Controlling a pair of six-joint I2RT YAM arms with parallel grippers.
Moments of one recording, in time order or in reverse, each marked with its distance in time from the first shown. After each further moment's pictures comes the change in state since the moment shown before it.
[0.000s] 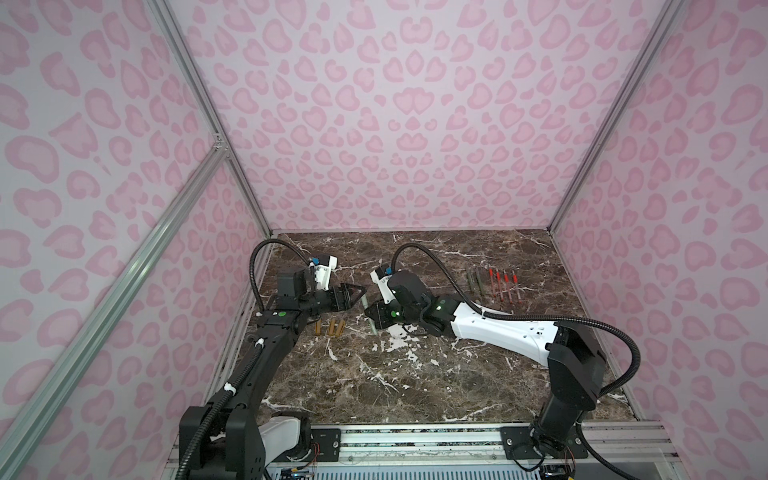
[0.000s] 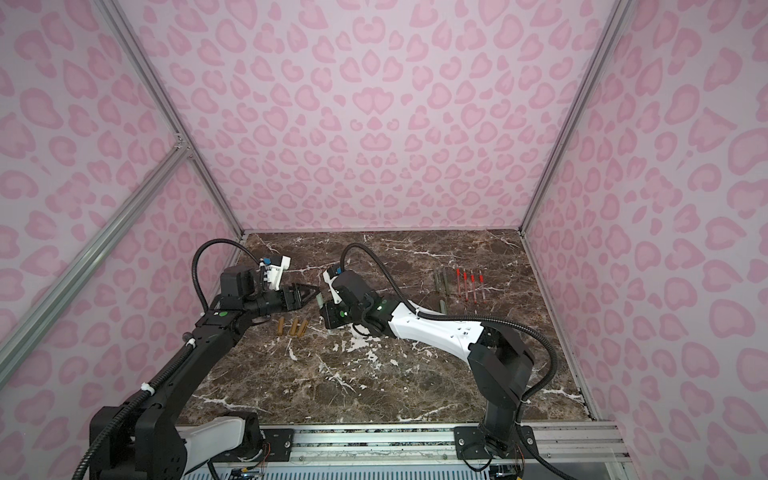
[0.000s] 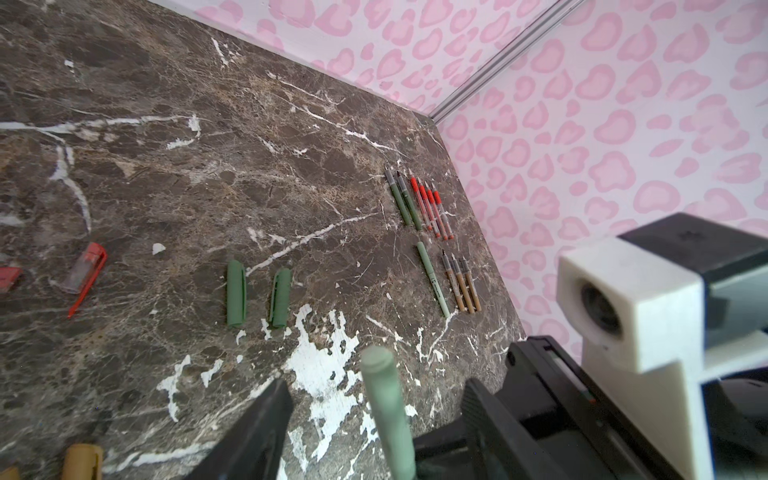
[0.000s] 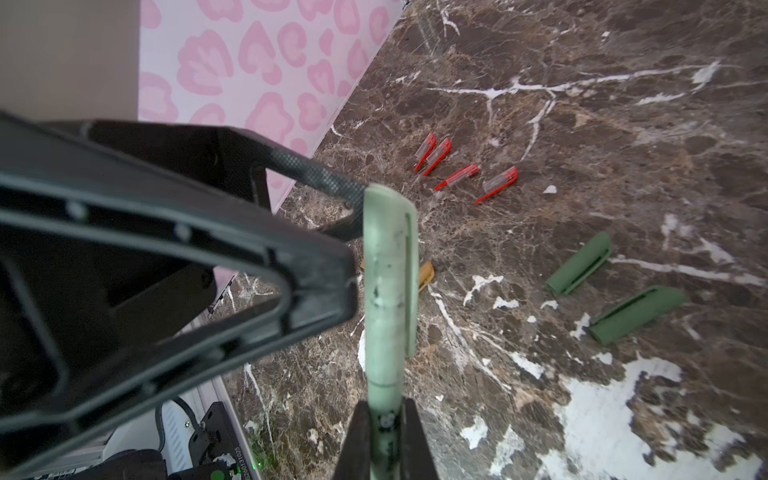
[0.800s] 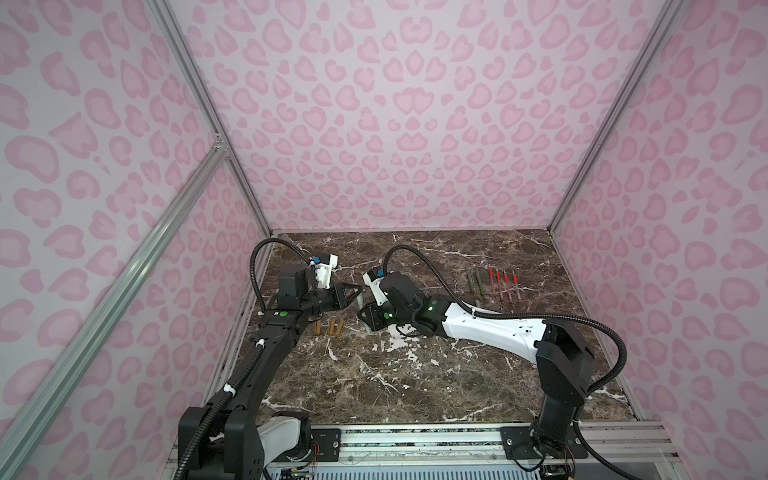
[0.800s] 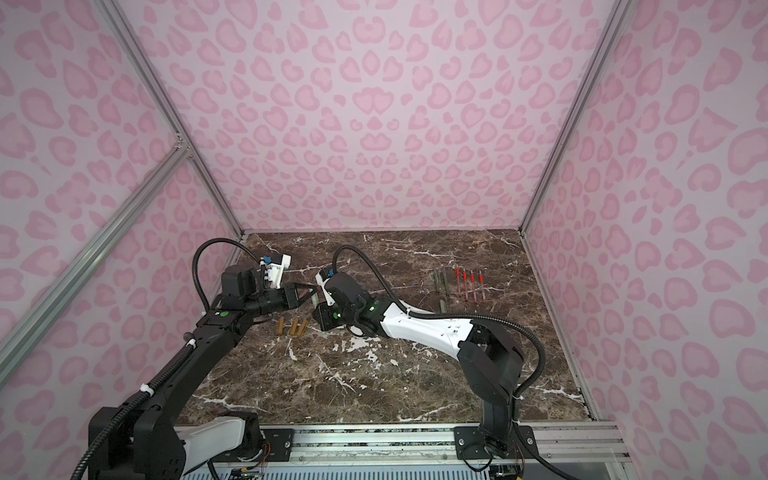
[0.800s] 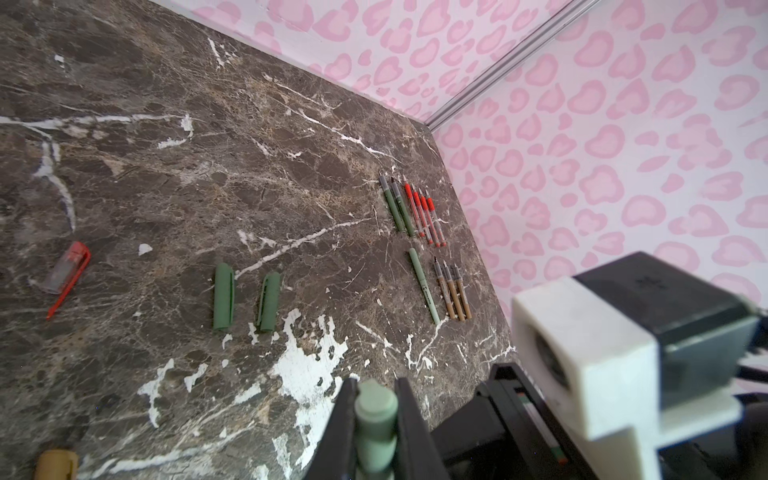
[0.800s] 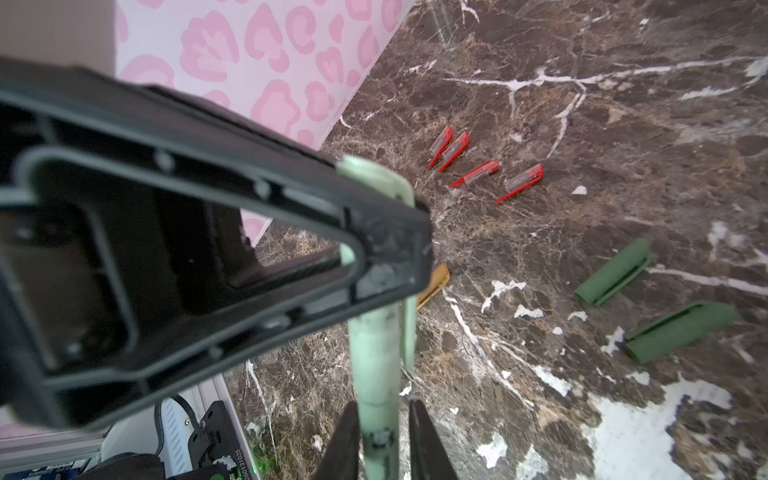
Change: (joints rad) left arm -0.015 -0.014 0.003 0.020 -0.010 -0.053; right arm 0.016 0.061 0.044 0.006 -0.011 -0.008
